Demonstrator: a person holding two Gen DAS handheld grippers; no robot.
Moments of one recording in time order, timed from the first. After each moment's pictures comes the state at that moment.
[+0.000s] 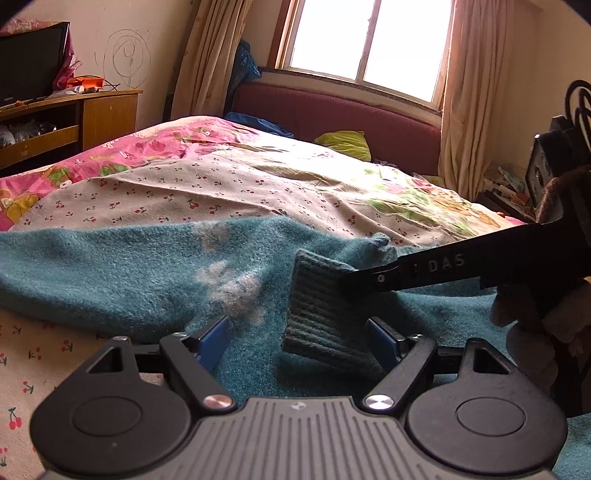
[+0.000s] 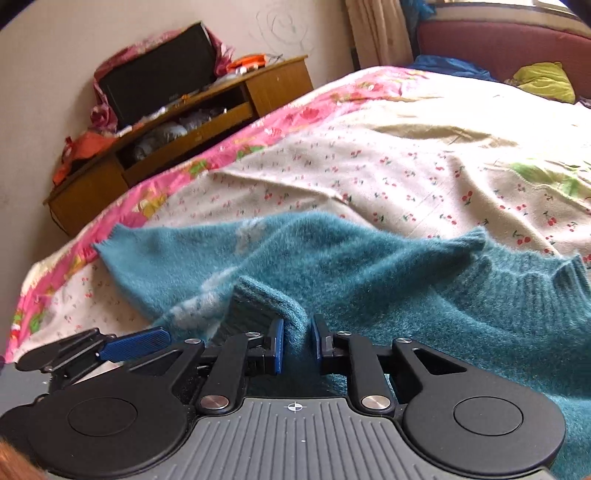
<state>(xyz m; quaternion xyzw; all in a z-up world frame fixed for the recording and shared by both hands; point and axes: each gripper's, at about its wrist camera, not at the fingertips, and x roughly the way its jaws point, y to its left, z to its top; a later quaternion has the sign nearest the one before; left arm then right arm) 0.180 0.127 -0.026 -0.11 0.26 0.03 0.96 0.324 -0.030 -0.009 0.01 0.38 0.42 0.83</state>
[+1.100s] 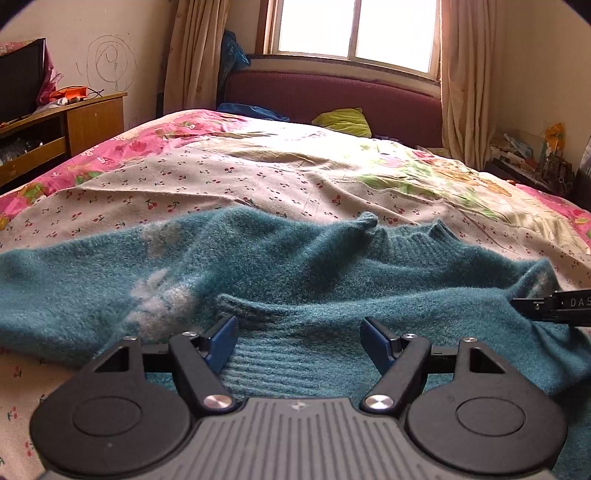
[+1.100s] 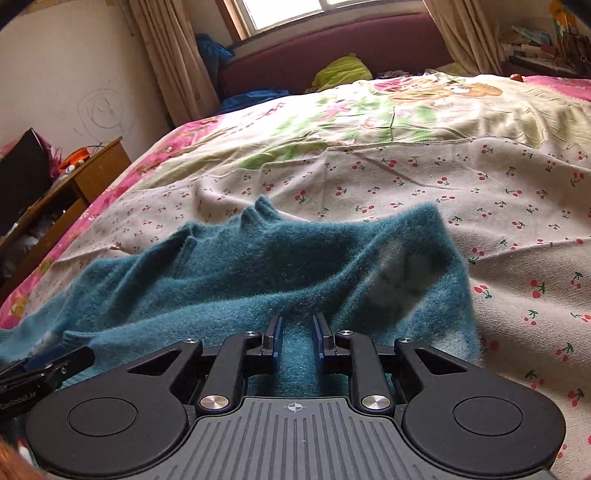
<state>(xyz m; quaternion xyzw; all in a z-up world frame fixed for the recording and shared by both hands) 0.230 0.084 -0.038 -0.07 0.29 0.04 0.95 0.317 -0.194 -0.050 0.11 0.37 0.16 0.91</state>
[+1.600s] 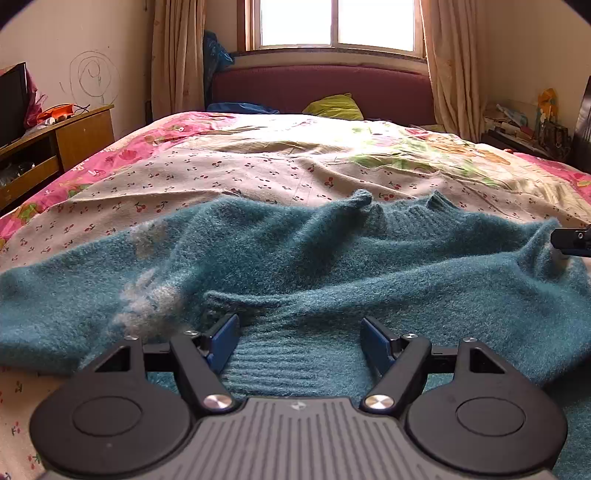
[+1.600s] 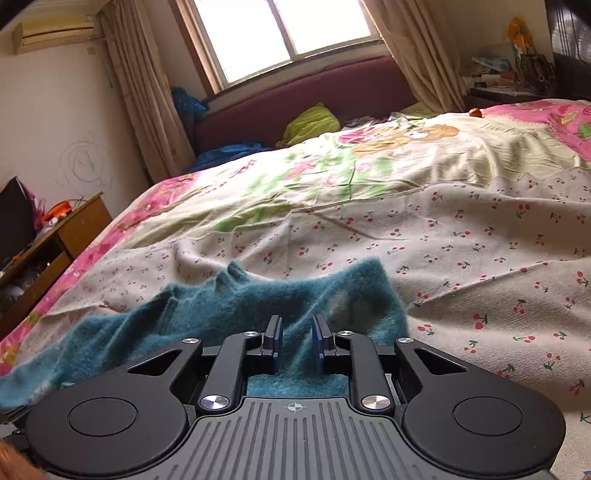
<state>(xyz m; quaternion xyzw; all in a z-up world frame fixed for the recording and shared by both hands) 0.238 0.071 -0.053 -0.01 0.32 0.04 0.95 0.299 -0.222 -0.028 0.15 0.29 0.09 0.94</state>
